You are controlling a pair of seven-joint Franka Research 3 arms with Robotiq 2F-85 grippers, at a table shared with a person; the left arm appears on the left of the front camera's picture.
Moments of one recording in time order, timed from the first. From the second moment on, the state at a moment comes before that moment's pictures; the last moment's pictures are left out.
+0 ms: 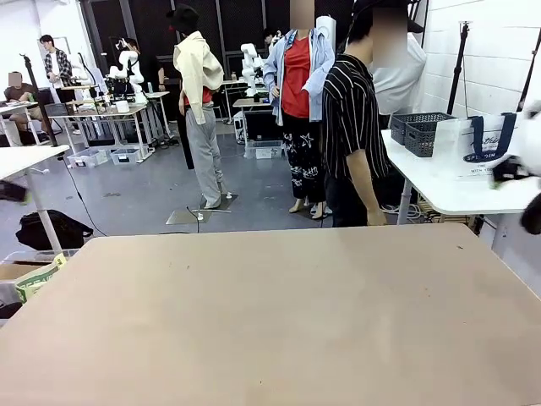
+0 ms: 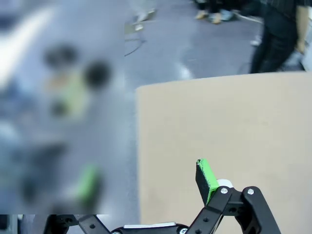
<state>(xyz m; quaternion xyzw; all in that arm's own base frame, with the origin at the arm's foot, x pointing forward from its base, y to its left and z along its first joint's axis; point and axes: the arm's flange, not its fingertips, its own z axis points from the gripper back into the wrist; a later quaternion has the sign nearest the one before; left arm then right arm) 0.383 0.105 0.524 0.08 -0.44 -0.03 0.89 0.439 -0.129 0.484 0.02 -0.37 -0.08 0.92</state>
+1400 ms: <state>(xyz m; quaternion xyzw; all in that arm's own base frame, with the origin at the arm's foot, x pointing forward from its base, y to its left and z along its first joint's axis) 0.316 0.286 0.446 0.01 -0.40 0.23 0.89 0.397 -0.267 0.376 0.08 -0.30 -0.30 0.90</state>
